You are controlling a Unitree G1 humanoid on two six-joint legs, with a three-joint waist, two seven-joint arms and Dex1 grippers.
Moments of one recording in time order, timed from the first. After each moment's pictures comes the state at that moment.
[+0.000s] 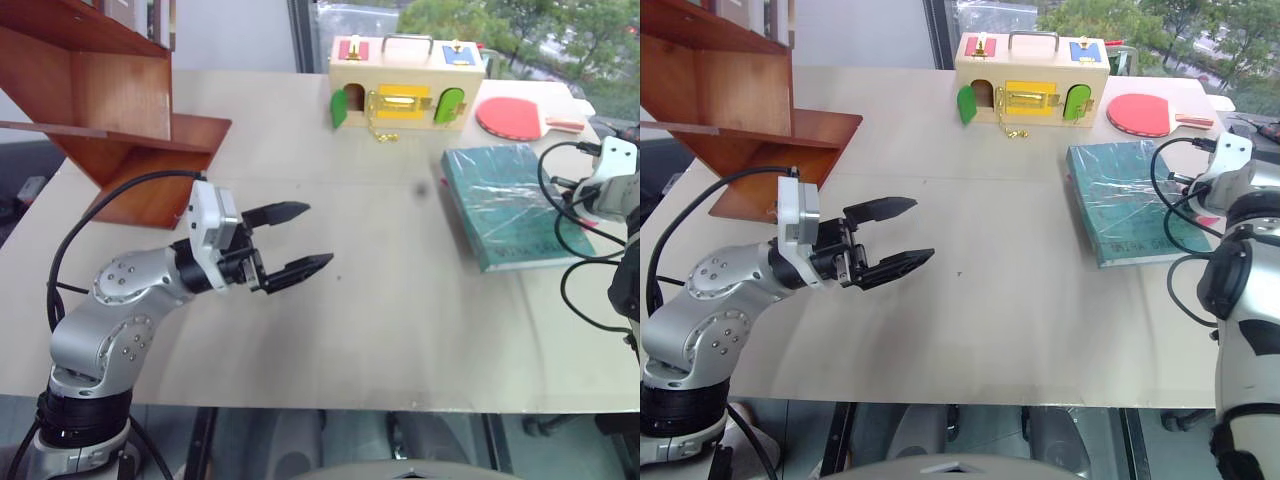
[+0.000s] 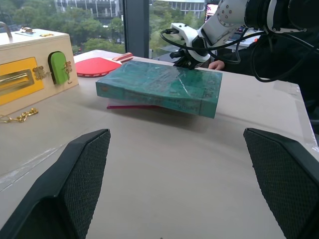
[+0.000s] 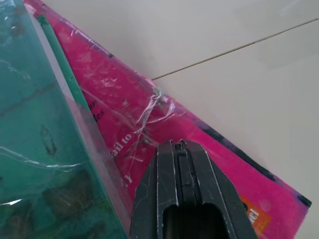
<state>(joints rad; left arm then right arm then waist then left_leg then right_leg) -0.22 0.72 0.18 -0.49 -0.75 0.51 -0.91 -1.26 -0.70 -0.31 1.30 0.10 0.77 0.19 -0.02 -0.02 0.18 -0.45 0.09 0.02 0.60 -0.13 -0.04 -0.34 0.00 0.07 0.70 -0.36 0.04</state>
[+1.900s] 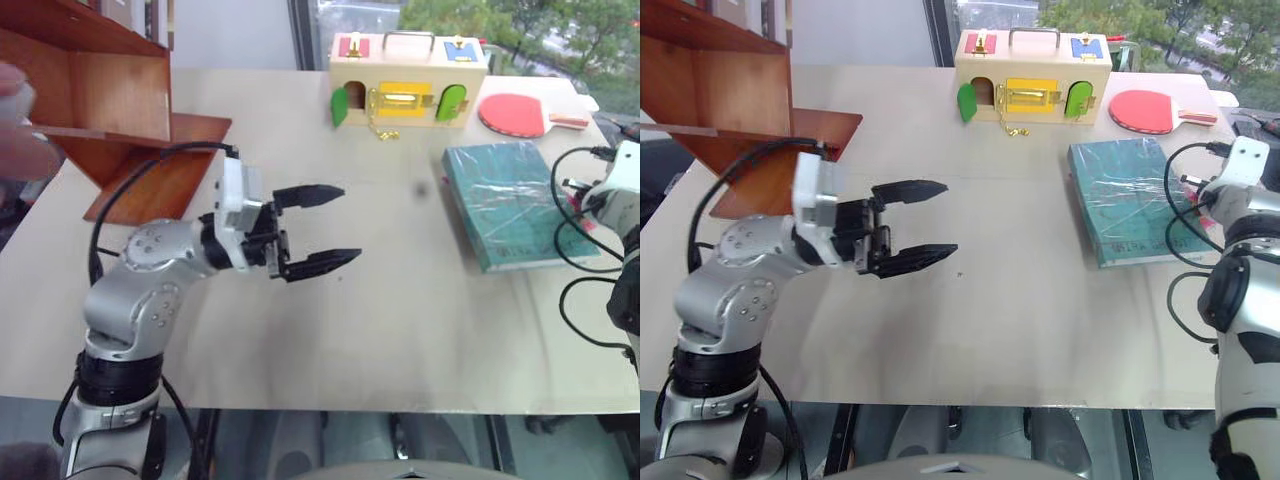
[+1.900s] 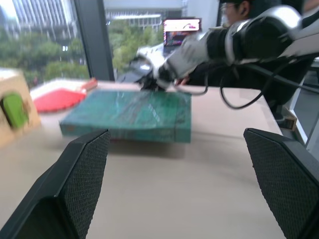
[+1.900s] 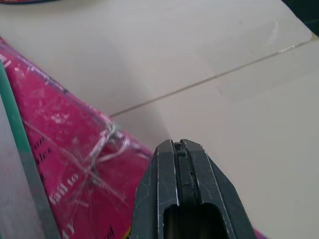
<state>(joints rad) -0.40 0.64 0.12 -0.47 -0.71 0.52 -1.02 -1.18 -0.70 -0.35 1.34 0.12 0.46 0.13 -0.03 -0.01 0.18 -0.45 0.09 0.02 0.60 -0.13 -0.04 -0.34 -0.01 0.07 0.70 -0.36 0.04</state>
